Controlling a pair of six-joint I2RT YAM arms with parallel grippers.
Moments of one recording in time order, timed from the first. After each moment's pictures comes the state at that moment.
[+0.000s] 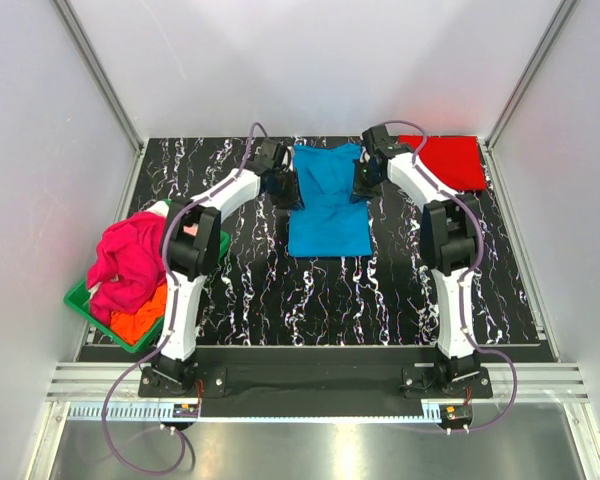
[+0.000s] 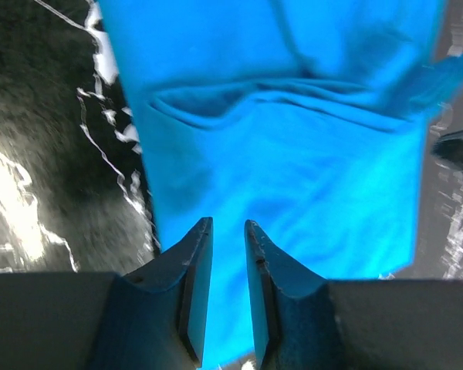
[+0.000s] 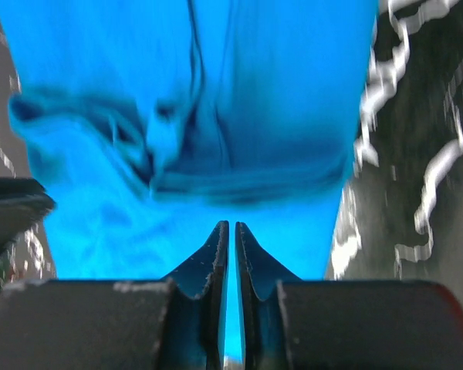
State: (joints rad) left arm -0.40 2.24 1.82 -0.53 0.29 -0.48; right arm 0.29 2.26 1.95 -0.76 -0.17 0.37
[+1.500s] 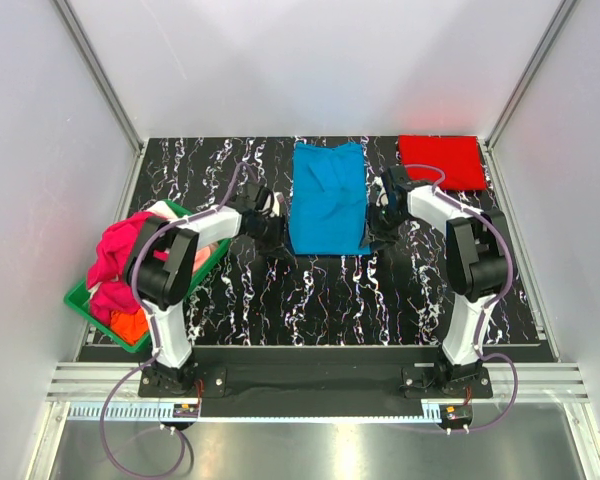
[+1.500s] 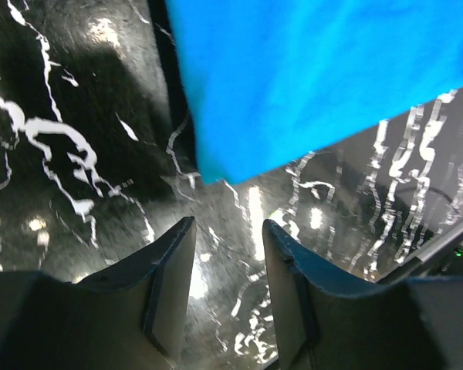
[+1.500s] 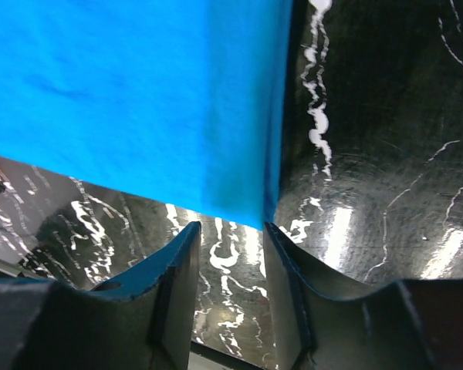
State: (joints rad) left arm -0.42 1.88 1.19 -0.40 0.43 -0.46; right arm 0.26 1.93 1.35 -0.69 -0.31 0.38
